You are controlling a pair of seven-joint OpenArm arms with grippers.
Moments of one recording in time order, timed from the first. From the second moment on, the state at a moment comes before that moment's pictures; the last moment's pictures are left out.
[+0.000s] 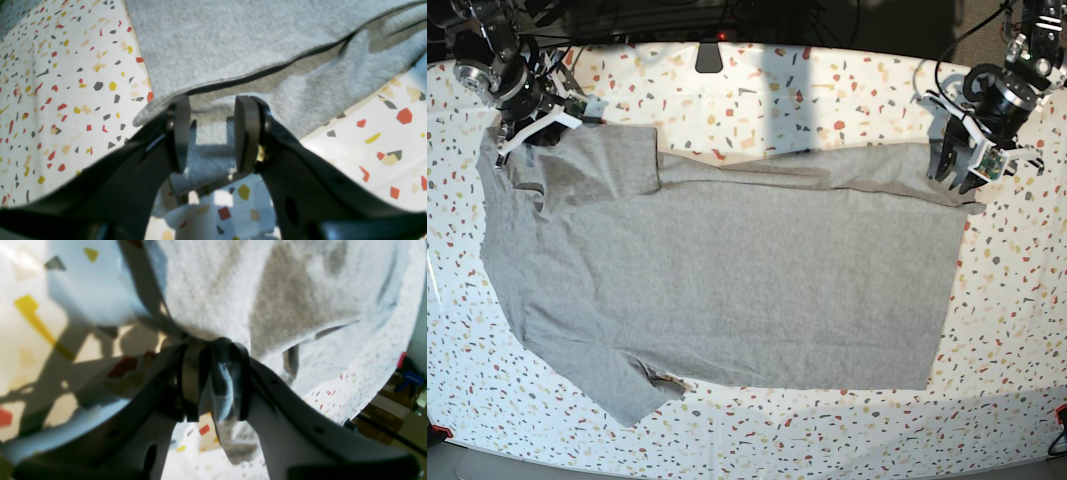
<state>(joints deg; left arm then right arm) 27.8 -23.9 -7.6 101.1 -5.2 -23.3 8.4 -32.6 41.1 -0.5 100.8 -33.8 29.4 -17.0</state>
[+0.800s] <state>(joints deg) 27.8 -23.9 -7.6 101.1 -5.2 -23.3 8.6 -31.8 45.1 -0.7 106.7 -25.4 19.0 -22.9</state>
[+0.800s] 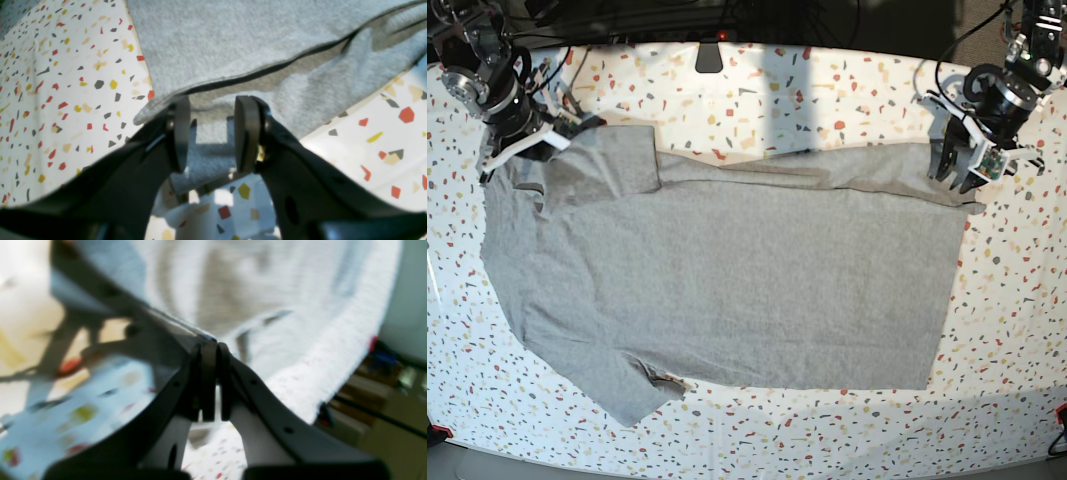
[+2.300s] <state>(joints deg) 27.8 -23.9 -7.6 101.1 -5.2 -23.3 7.3 -12.6 14.0 -1.1 105.9 -11.7 18.0 -21.8</state>
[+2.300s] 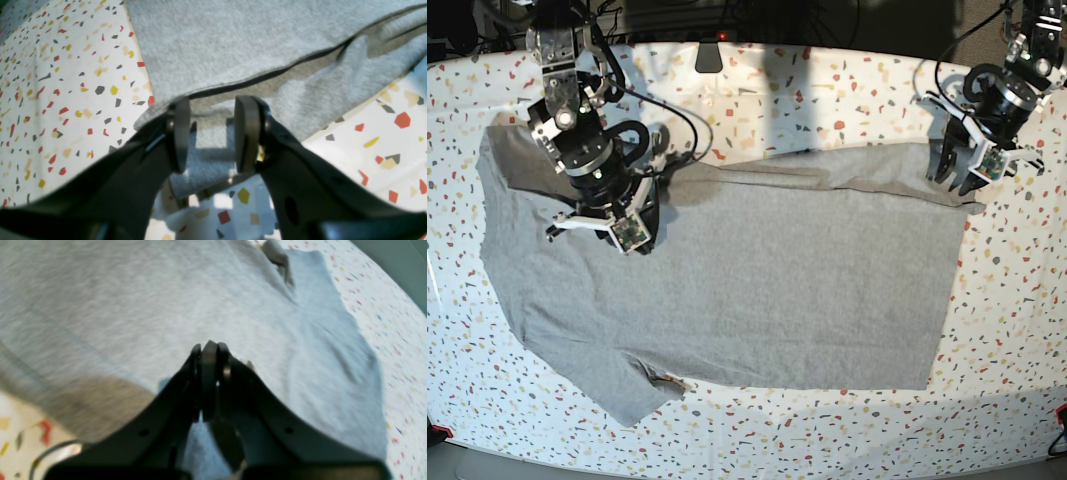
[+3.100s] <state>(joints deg) 27.8 -23.9 -7.6 101.1 -5.2 -23.3 7.3 -12.4 14.0 -1.0 105.9 -9.9 10.5 -23.7</state>
